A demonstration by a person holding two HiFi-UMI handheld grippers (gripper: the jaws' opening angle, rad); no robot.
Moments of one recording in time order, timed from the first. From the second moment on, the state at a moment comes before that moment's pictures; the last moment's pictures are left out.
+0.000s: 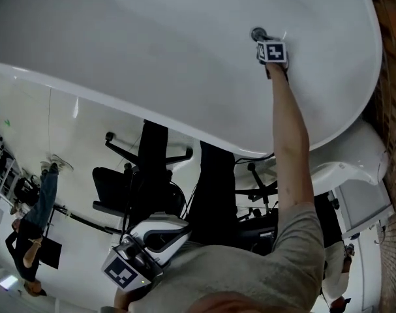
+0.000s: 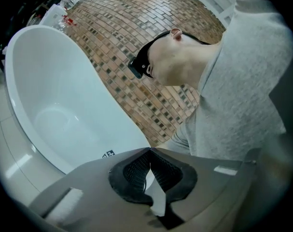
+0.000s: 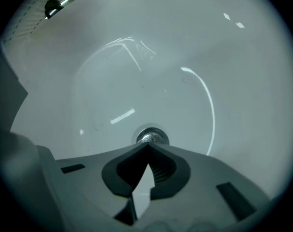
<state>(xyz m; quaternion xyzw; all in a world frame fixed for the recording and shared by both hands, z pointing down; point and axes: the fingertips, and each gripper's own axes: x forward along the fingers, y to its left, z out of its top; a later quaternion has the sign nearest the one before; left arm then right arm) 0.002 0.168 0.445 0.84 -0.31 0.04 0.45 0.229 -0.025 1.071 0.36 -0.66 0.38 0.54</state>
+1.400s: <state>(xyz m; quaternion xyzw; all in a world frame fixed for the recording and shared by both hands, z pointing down) -0.064 0.258 -0.028 0.97 -0.01 -0.23 0.01 0.067 0.328 -0.059 0.50 -0.84 -0.16 -0.12</state>
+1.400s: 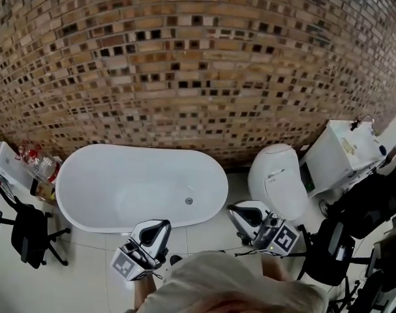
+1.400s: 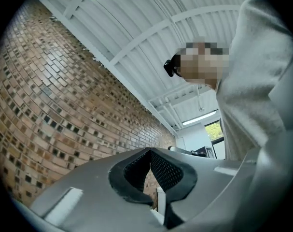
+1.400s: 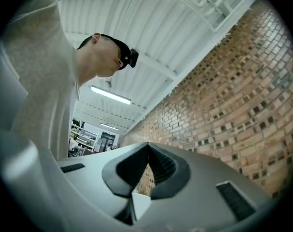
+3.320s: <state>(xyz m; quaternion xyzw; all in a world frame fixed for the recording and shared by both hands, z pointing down) -0.009 0.281 -0.073 0.97 0.05 -0.25 -0.02 0.065 0.353 -0.073 0.49 -0.84 -0.21 -0.09</state>
